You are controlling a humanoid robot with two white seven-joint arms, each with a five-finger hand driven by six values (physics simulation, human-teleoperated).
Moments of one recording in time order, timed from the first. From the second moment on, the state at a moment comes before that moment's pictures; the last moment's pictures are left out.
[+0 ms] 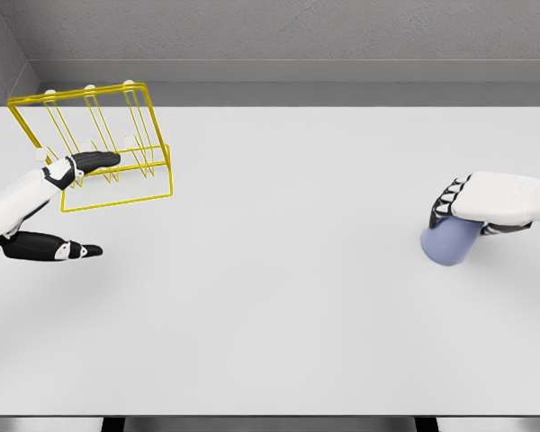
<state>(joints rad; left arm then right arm) 0.00 1.08 -0.31 -1.80 0.12 -0.61 -0.02 -0.59 -1.07 0.69 -1.56 0.49 -0.61 0.47</state>
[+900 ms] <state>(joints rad) 0.00 1.08 -0.32 -1.80 0.12 -0.61 -0.02 -0.67 -1.07 0.68 -1.72 0.49 -0.61 0.47</state>
